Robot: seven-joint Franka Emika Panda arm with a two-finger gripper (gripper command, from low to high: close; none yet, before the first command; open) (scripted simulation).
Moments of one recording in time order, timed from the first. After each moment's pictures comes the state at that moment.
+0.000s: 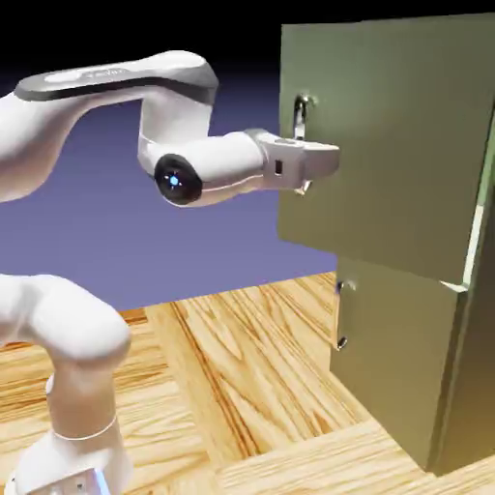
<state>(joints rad) 0.36 -1.09 -0.35 -2.70 1.42 2.81 -0.96</state>
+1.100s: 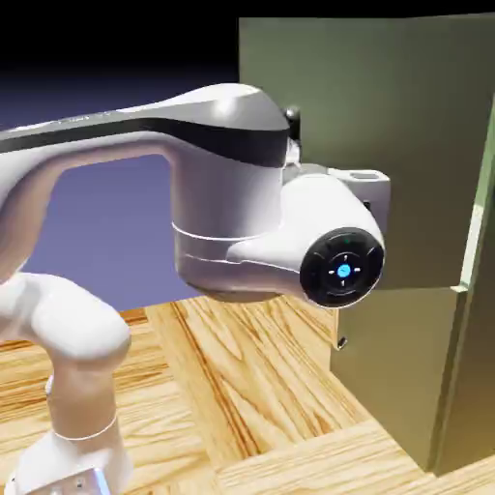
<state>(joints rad) 0.51 -0.98 -1.16 -2.11 0.70 1.42 -0.79</state>
